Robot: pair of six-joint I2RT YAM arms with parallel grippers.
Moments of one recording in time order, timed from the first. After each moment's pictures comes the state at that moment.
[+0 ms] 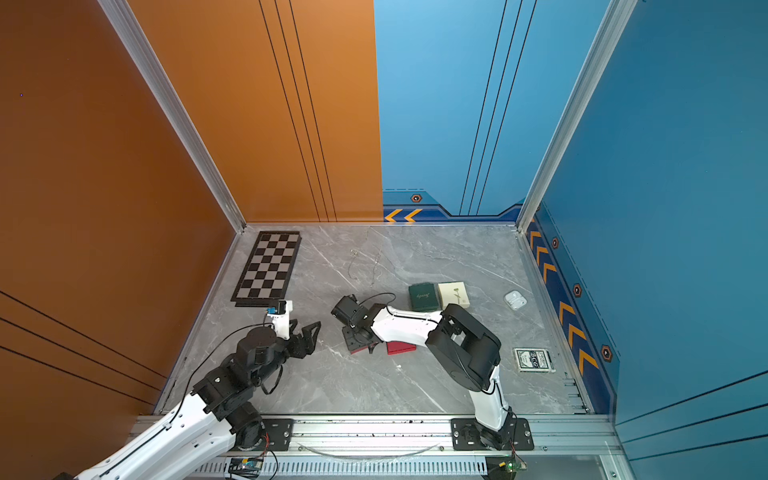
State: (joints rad) left arm -0.65 0.56 0.36 -0.25 -0.24 -0.44; right arm 0.98 1.95 1.28 -0.50 0.09 0.54
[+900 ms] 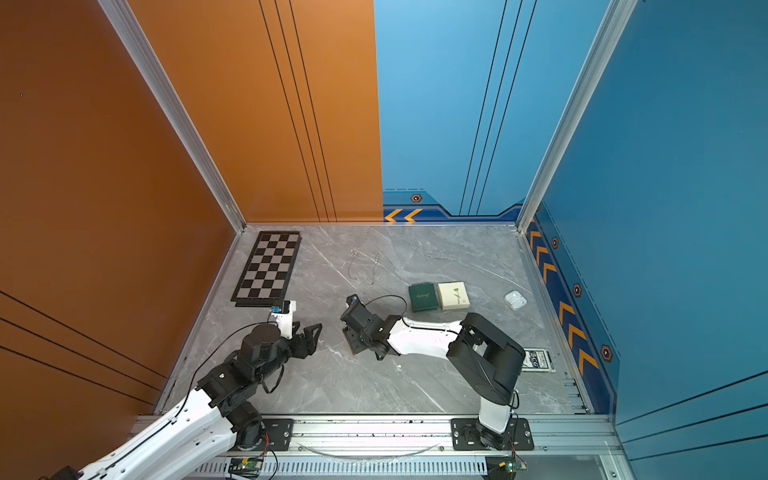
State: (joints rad) left arm -0.62 0.62 0.37 -0.26 -0.20 -0.45; right arm 1.01 1.77 1.06 -0.22 0.15 0.45
